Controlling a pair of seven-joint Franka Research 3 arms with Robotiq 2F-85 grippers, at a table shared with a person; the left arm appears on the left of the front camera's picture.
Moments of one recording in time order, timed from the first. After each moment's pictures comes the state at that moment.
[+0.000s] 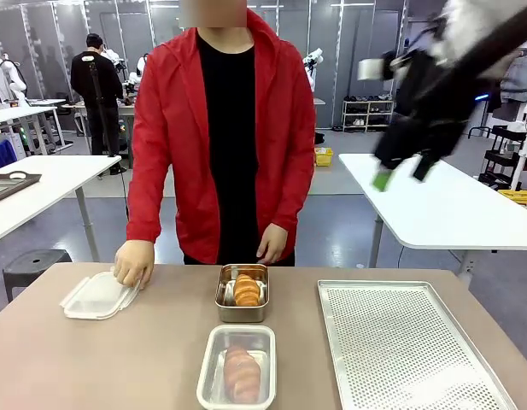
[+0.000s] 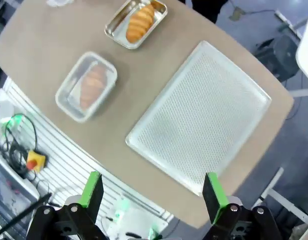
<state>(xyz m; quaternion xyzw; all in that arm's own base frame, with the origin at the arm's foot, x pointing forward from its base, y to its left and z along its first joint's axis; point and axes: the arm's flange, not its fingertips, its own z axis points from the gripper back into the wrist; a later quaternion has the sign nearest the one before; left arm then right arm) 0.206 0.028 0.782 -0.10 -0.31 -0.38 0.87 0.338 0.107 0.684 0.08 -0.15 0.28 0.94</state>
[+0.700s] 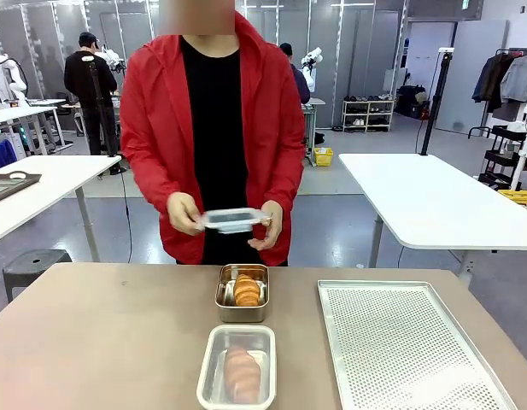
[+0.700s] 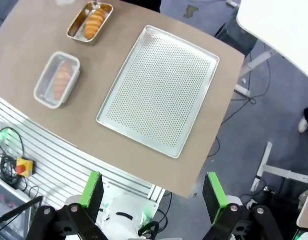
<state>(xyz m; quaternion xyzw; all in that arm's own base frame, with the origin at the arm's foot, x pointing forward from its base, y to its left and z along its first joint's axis) 0.206 0.028 0.782 -0.10 -0.31 -0.38 0.87 0.233 -0.005 0.724 0.04 -0.22 0.18 0.96</state>
